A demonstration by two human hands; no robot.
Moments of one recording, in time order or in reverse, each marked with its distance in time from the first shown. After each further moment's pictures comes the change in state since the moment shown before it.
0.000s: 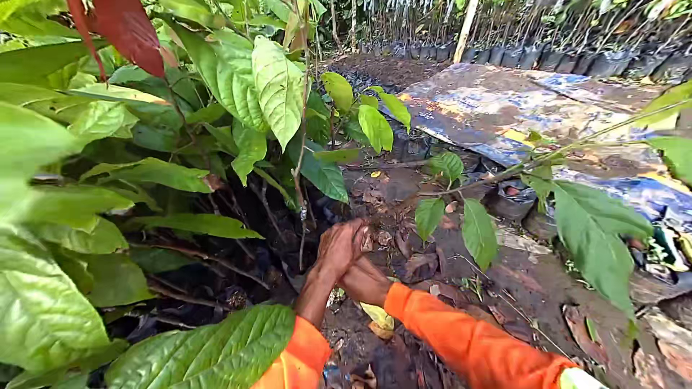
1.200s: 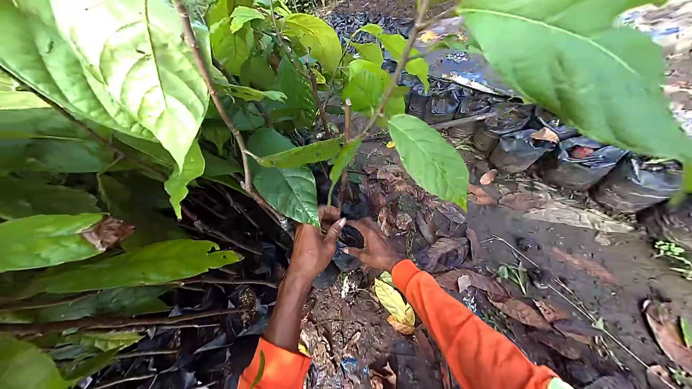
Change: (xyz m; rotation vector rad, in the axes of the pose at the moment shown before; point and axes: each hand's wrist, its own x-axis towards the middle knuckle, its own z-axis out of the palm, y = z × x) left_hand 0.003 -0.050 0.000 -0.342 0.211 -0.193; right_hand 0.042 0.080 0.039 0.589 0.019 0.482
